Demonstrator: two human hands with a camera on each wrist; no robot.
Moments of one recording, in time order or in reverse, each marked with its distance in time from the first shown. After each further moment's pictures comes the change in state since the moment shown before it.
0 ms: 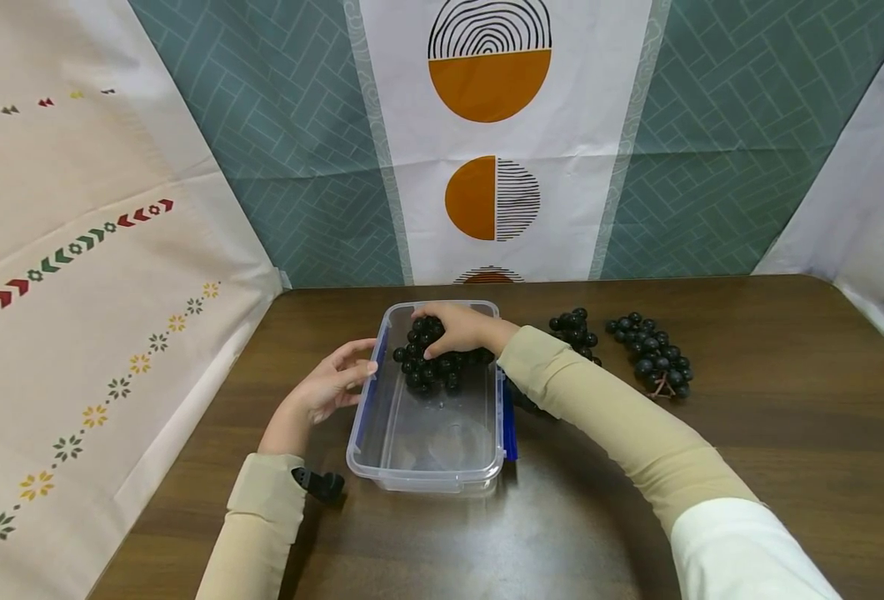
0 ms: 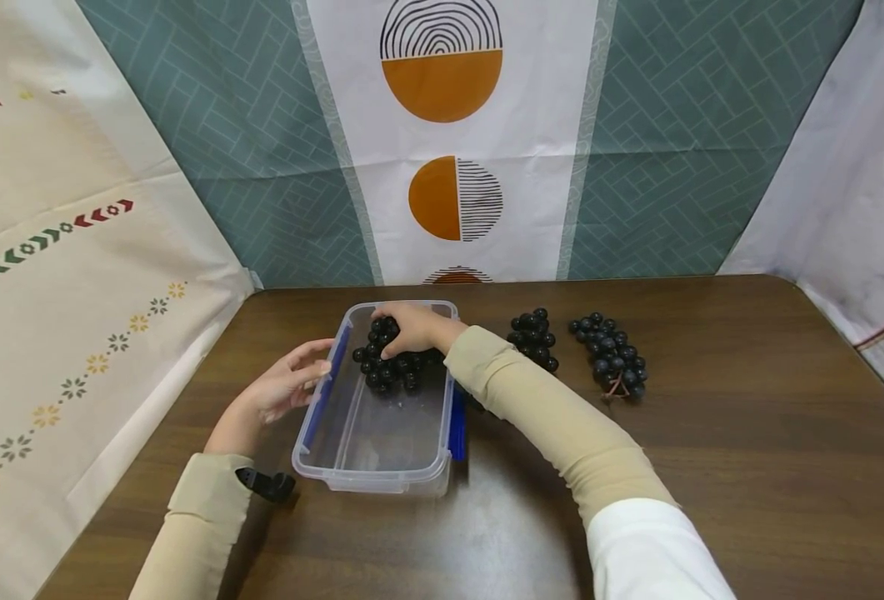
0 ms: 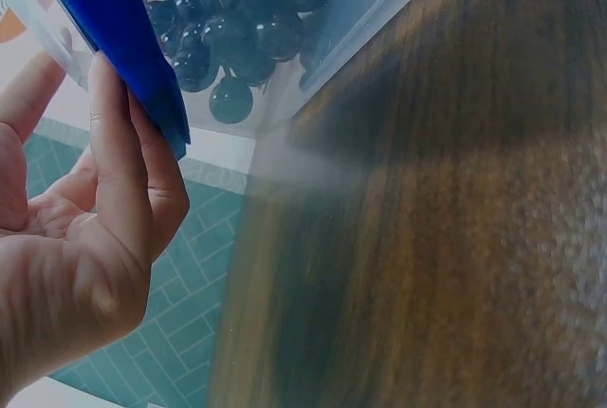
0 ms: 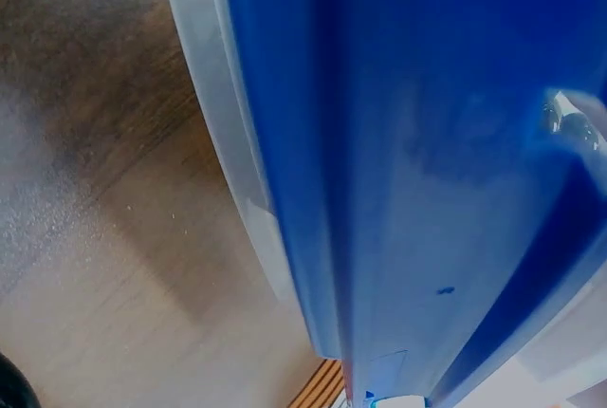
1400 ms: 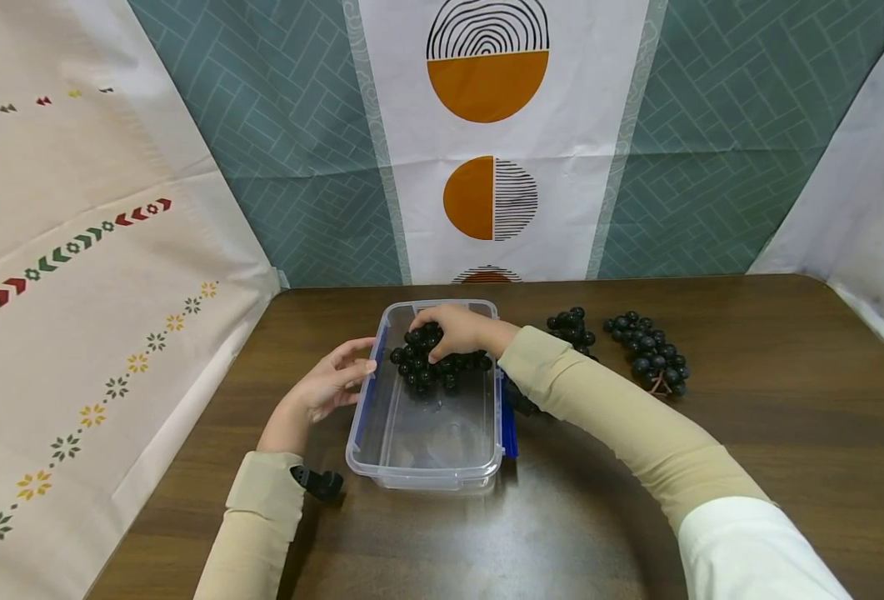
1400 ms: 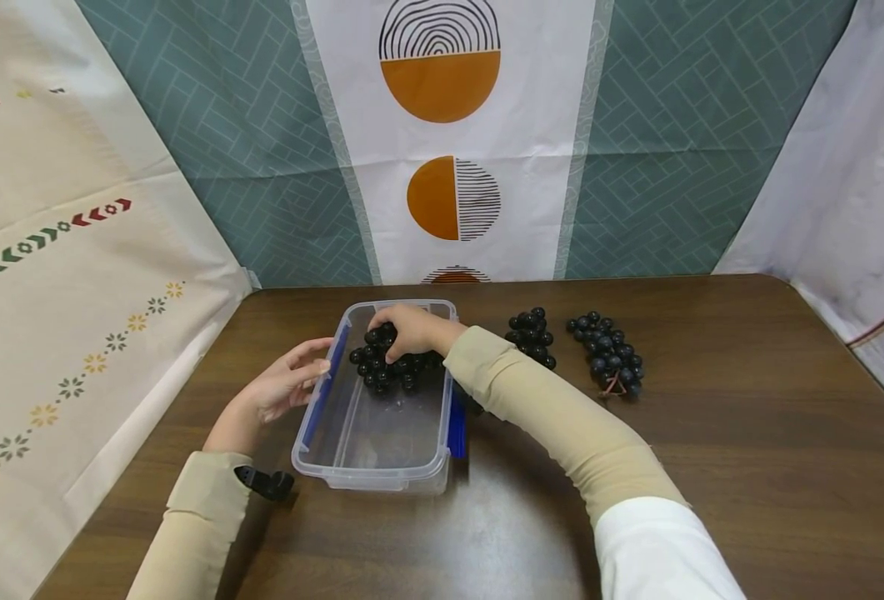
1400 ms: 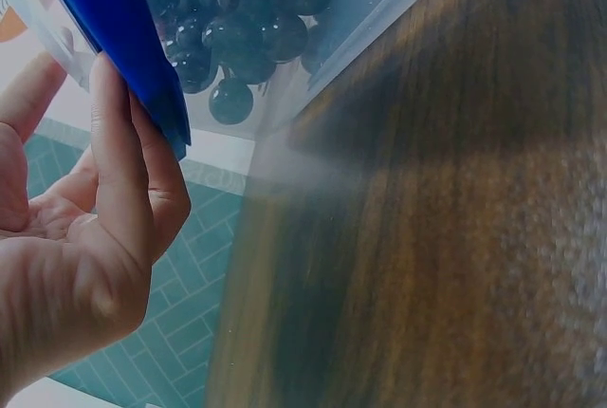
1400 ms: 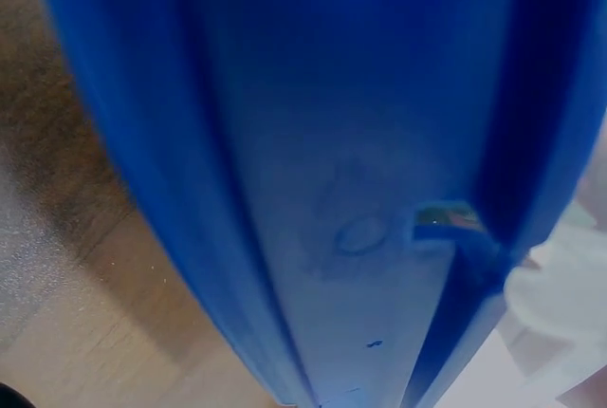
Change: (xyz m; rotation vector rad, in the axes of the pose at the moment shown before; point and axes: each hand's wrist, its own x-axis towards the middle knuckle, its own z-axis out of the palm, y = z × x) left_hand -0.001 0.000 0.000 -0.028 -0.006 0.007; right_hand -0.007 -0.012 -0.001 -0.070 -0.026 0.006
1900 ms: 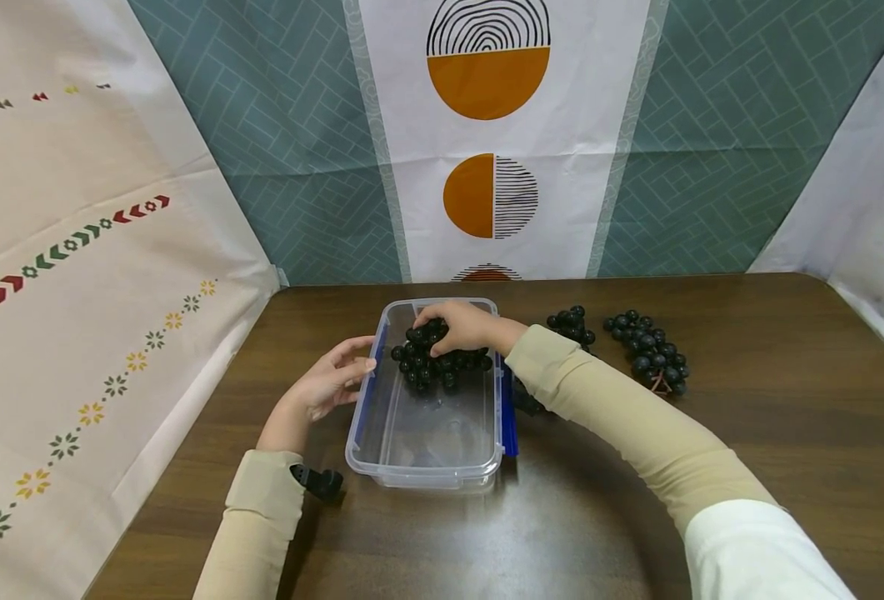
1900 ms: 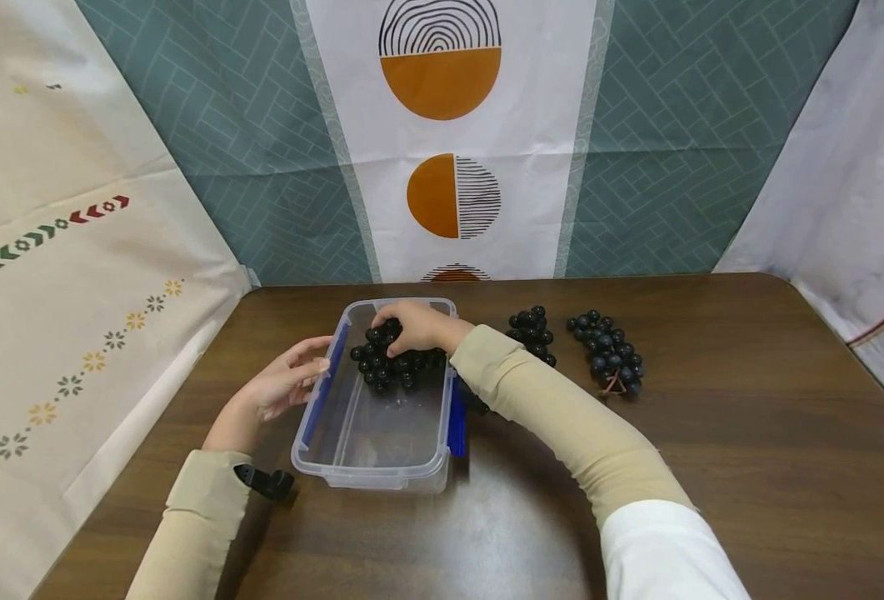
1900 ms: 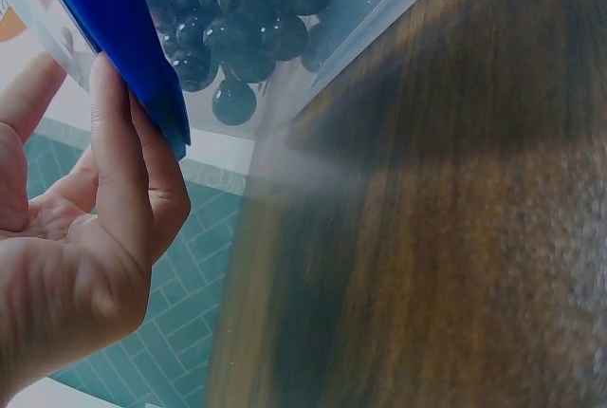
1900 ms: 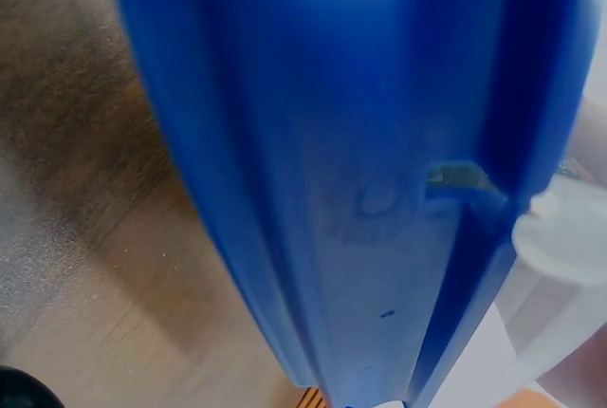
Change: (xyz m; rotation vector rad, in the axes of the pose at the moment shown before) left_hand 0.001 0.000 0.001 0.009 0.006 -0.005; right_hand -0.004 0.009 -0.001 0.024 0.057 -0.060
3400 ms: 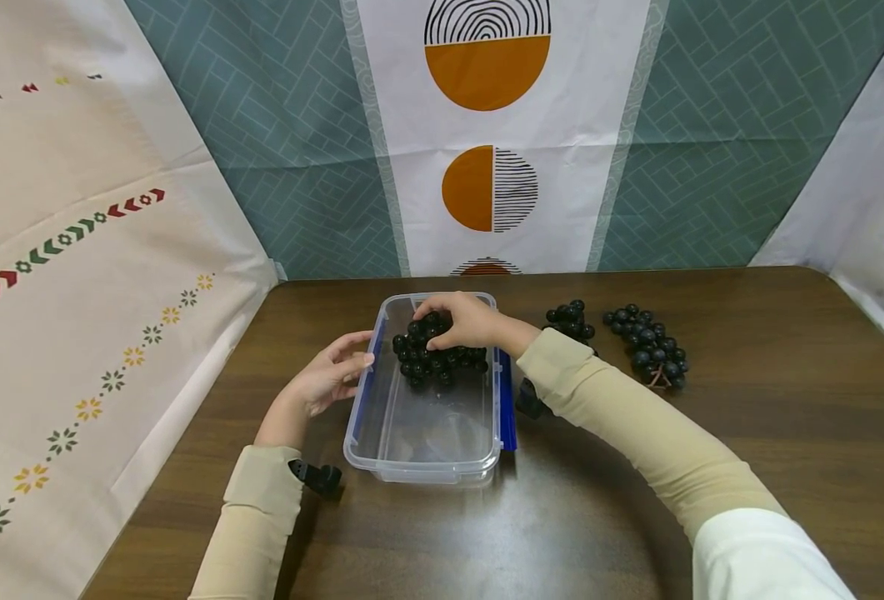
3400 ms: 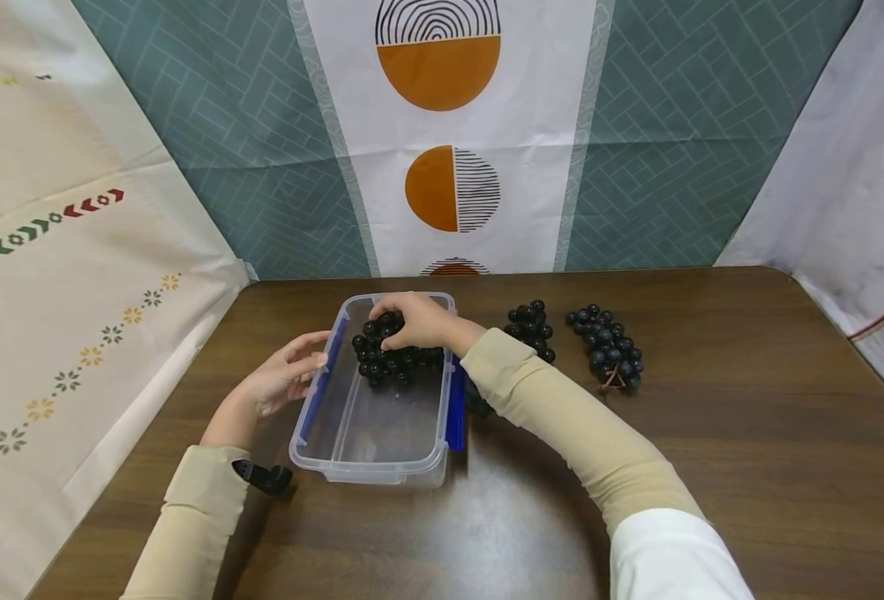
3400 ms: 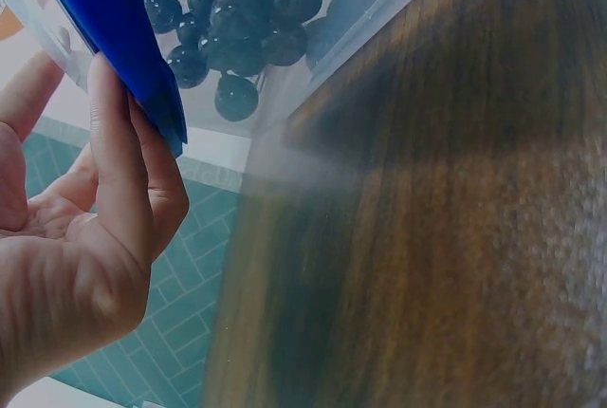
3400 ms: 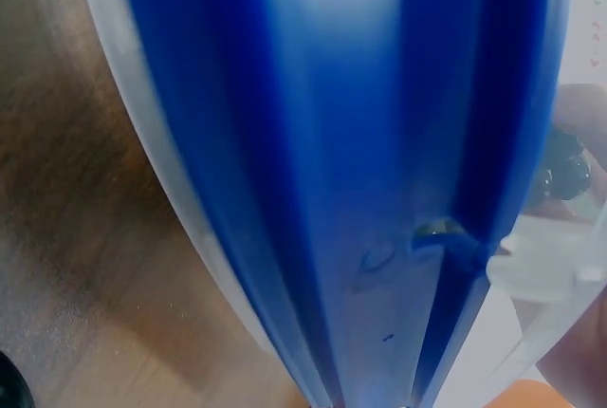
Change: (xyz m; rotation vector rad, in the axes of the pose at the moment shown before) left_hand 0.001 0.000 -0.002 -0.015 -0.003 -0.006; right_hand -0.016 -0.003 0.000 0.099 0.130 -0.060
